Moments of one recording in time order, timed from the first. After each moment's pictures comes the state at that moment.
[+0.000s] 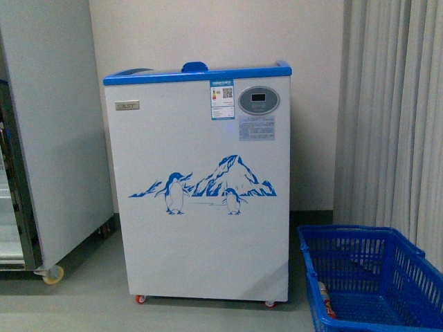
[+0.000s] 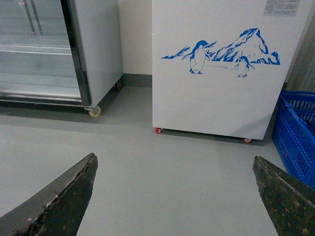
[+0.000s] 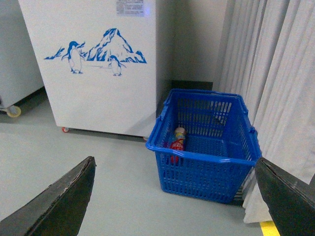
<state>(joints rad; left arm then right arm) 0.00 0.00 0.01 0.00 0.00 0.00 0.00 0.00 0.02 0.00 0.00 -0.01</state>
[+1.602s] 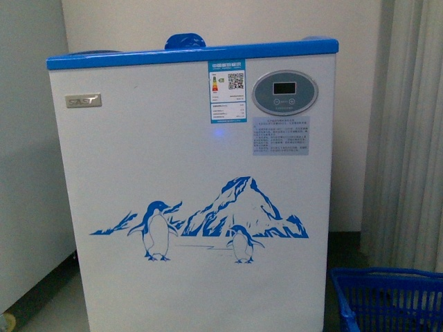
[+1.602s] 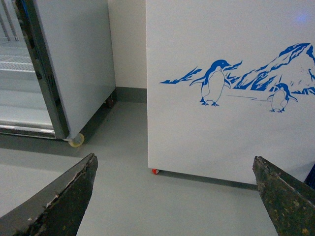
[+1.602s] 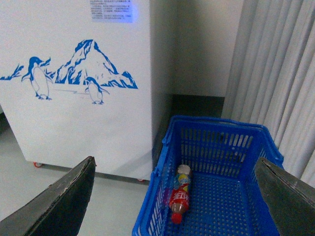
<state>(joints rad) 0.00 0.00 0.01 0.00 0.00 0.00 0.00 0.00 0.02 0.00 0.00 -0.01</state>
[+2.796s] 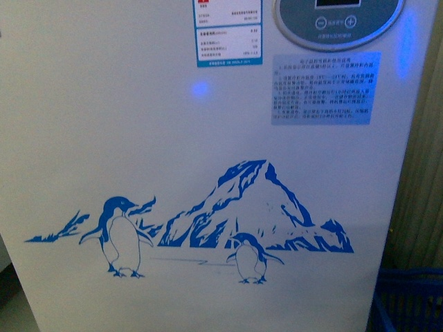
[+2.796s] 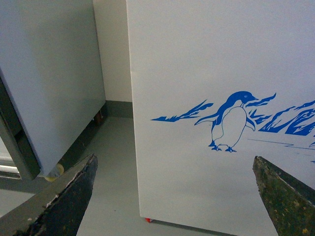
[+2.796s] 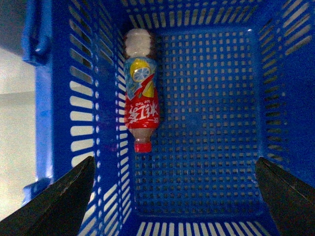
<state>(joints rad) 0.00 0.00 0.01 0.00 0.00 0.00 -0.32 1.77 0.47 0.37 -0.08 -0.05</state>
